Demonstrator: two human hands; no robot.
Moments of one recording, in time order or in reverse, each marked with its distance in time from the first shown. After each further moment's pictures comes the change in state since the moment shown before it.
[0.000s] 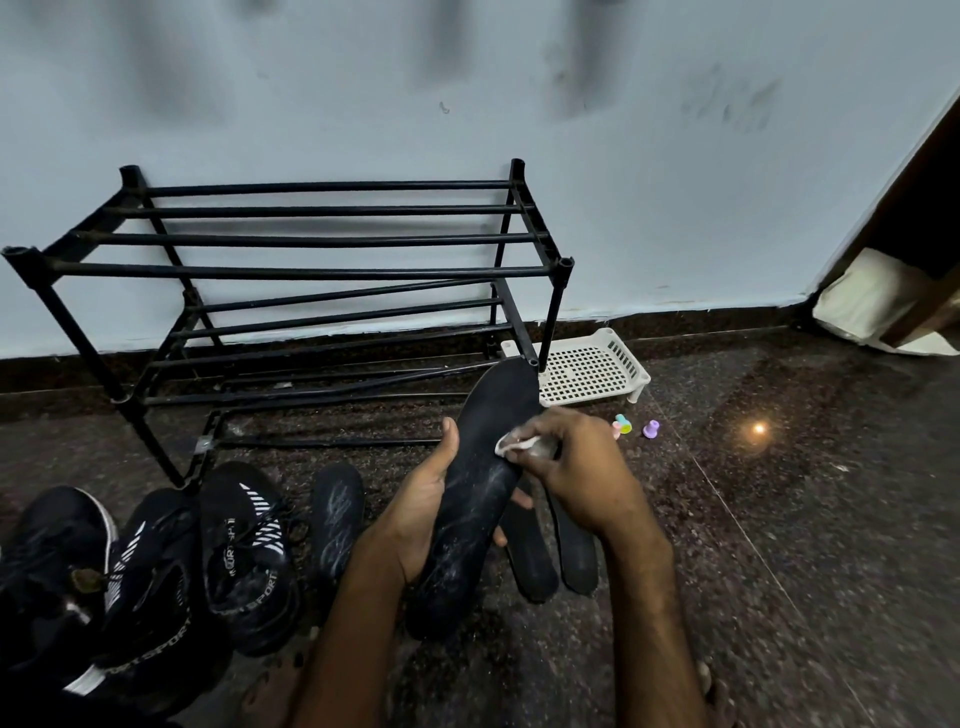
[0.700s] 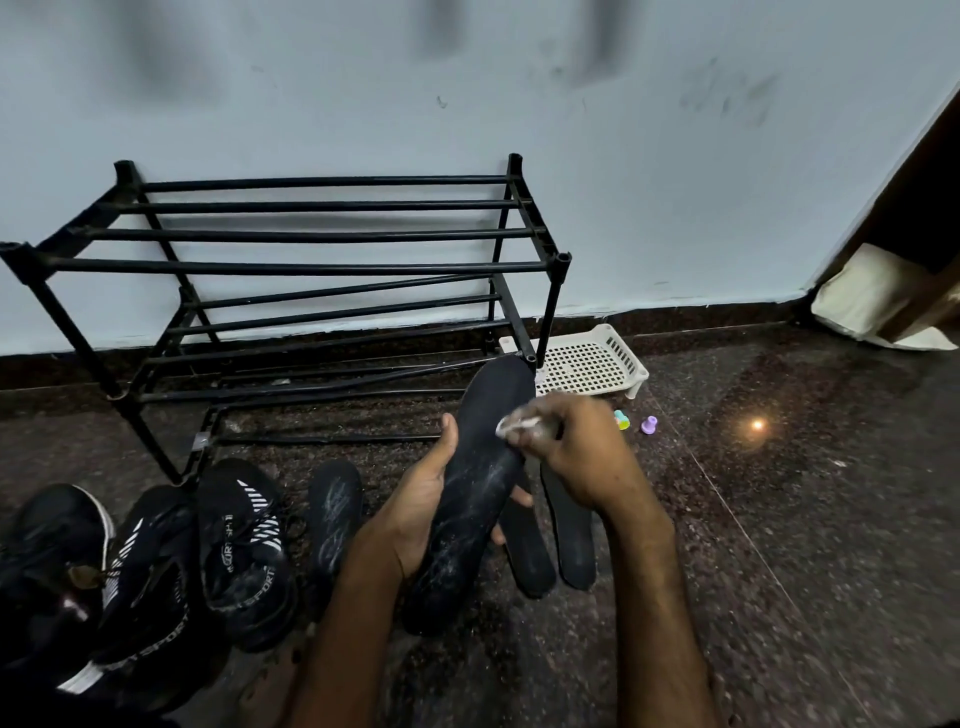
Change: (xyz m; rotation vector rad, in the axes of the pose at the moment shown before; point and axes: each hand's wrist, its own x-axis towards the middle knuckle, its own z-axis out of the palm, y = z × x) left_hand -0.003 0.002 0.005 0.039 -0.019 -0.015; right_hand 0.007 -0.004 -0.010 0.032 -0.041 0.067
